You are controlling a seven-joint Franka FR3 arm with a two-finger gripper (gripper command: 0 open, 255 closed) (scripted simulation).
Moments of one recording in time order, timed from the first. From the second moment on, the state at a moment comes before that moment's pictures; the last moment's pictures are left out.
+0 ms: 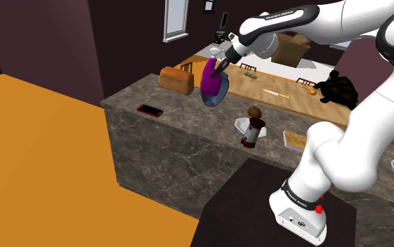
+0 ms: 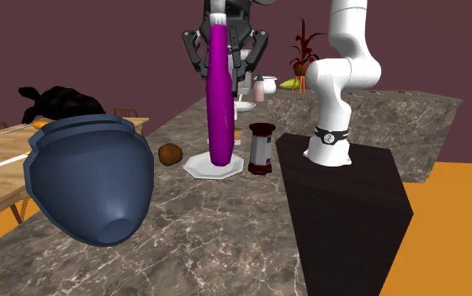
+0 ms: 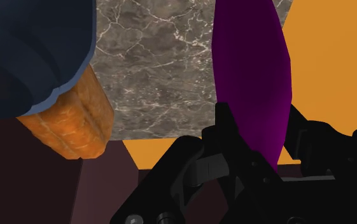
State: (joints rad) arm 0.54 -0.20 -0.83 -2.20 0.33 2.47 -0.94
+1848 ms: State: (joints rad) arm 0.44 -0.39 -0.72 -2.04 0.11 2.17 -0.75
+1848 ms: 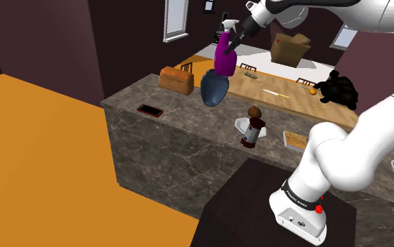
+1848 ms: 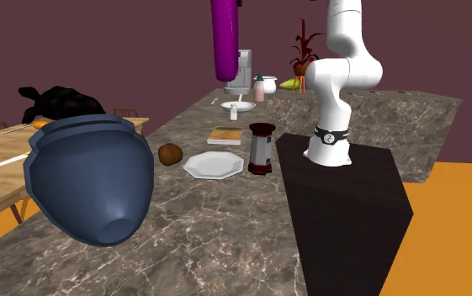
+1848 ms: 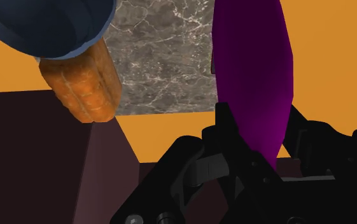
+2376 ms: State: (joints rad) arm 0.28 -0.66 -0.66 -2.20 -0.02 2.08 -0.76
